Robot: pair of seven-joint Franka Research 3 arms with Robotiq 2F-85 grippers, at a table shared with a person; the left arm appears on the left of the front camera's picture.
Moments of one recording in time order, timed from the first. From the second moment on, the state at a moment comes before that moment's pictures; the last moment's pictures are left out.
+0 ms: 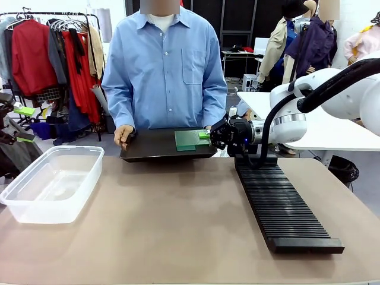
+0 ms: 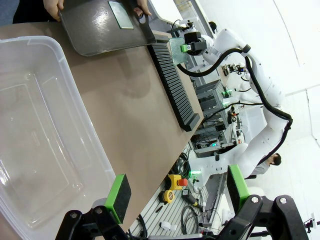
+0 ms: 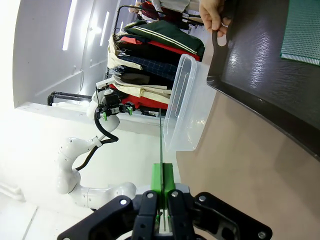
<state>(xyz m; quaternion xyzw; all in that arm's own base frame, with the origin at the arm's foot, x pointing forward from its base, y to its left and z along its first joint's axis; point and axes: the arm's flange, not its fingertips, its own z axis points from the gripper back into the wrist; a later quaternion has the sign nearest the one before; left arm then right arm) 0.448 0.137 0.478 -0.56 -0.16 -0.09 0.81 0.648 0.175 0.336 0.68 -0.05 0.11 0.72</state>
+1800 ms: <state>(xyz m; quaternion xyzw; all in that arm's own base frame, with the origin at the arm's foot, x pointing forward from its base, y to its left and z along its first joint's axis) 0.448 0.137 0.478 -0.56 -0.16 -0.09 0.81 0.617 0.001 0.362 0.67 -0.16 0.20 0.70</state>
